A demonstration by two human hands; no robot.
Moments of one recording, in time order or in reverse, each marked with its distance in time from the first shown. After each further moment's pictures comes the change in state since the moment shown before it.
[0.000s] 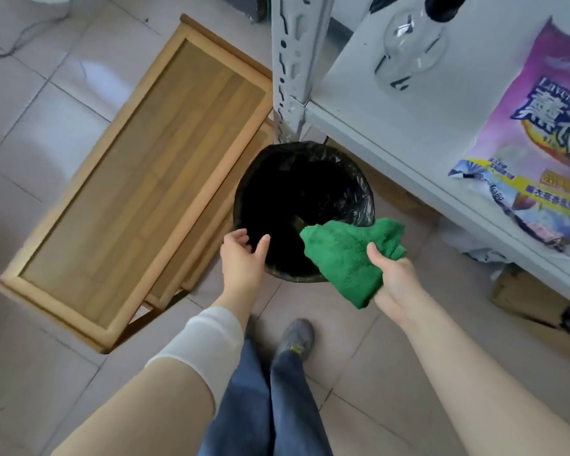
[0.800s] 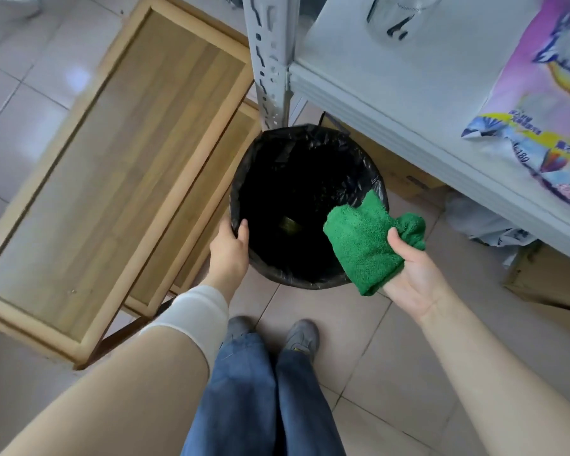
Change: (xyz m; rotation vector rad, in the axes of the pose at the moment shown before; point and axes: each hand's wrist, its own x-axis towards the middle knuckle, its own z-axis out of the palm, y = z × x) left_hand 0.048 -0.031 0.009 0.067 -0.101 0.068; right_hand 0.025 0.014 -0.032 0.227 -0.253 0.019
